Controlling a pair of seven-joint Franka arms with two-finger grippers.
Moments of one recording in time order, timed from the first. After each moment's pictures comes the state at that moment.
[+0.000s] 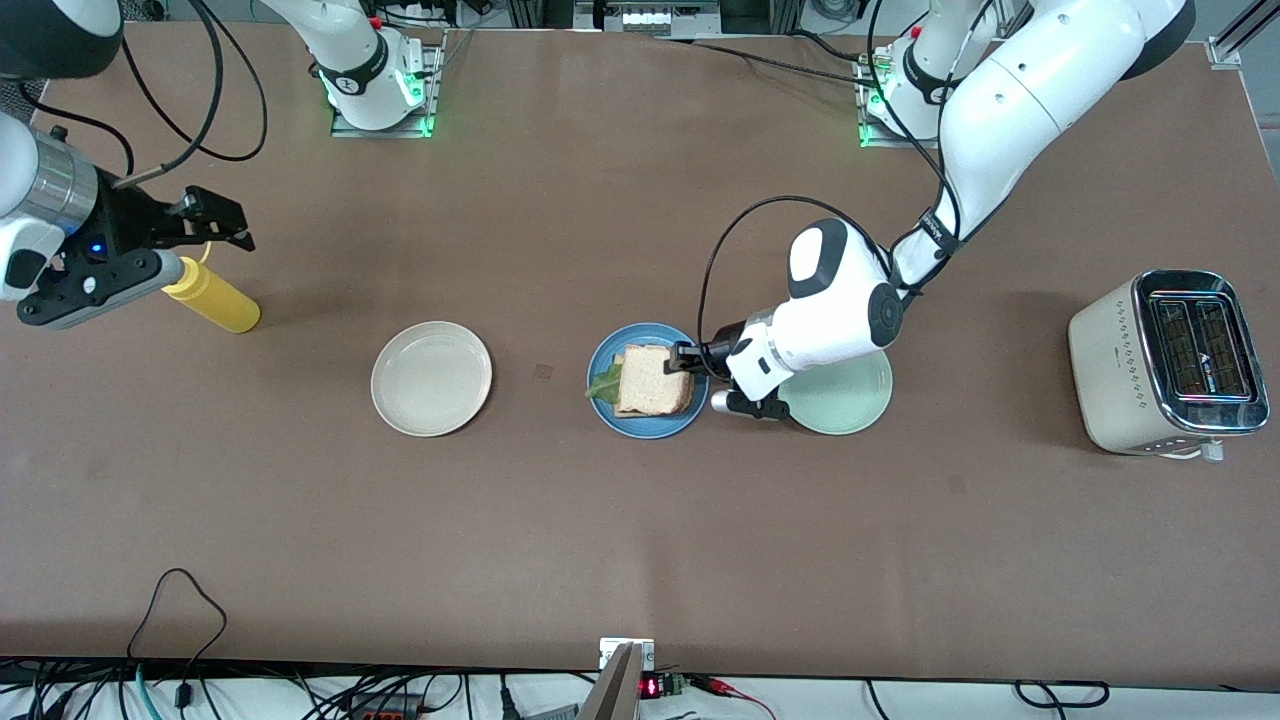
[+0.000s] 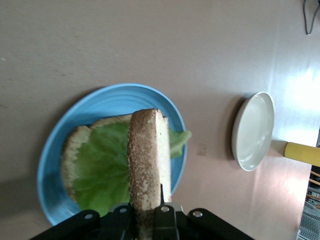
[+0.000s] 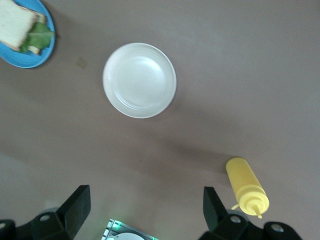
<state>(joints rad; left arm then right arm) 0.11 0.79 -0.75 -1.76 -0.36 2.64 -0.16 0.10 0.16 -0.03 -1.46 0.05 1.45 -0.31</state>
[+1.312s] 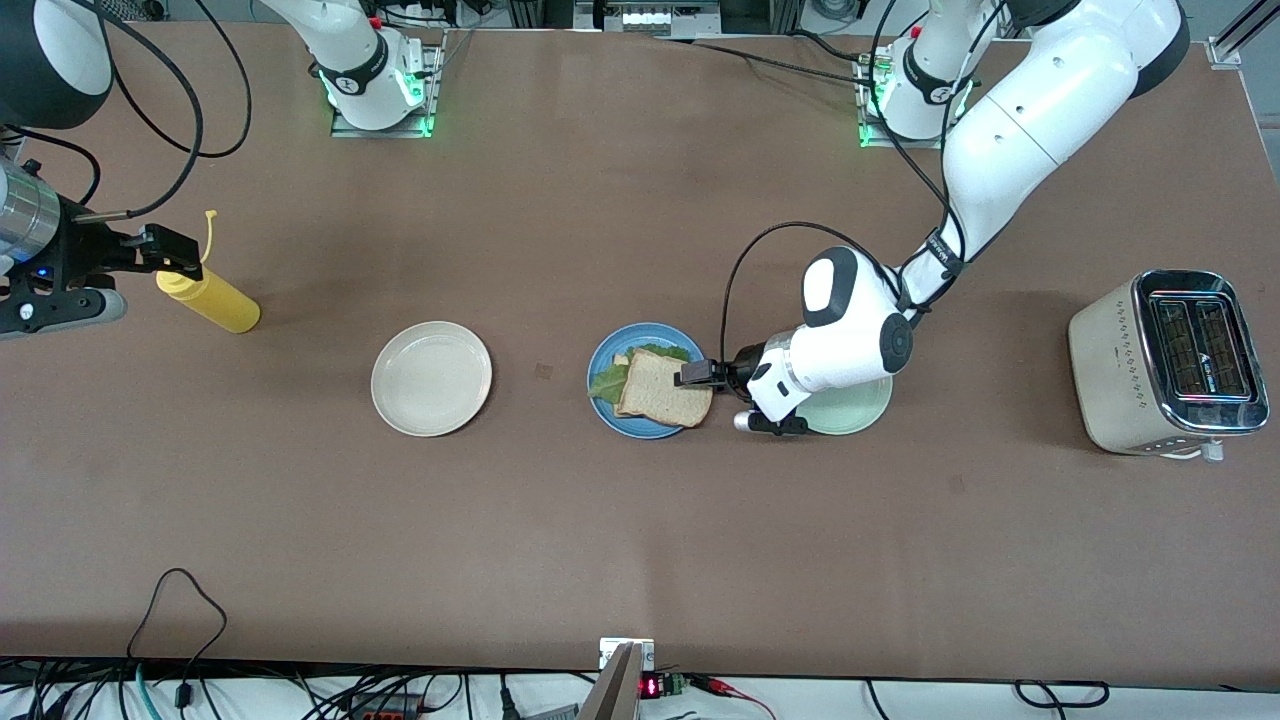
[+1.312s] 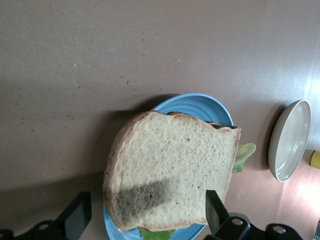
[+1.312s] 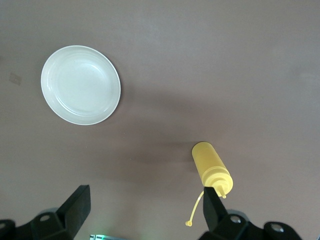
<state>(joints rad) 0.11 0.85 -0.70 -1.76 -0.36 2.63 -0.13 0.11 0.16 -0.10 -1.51 -0.05 1.53 -0.18</state>
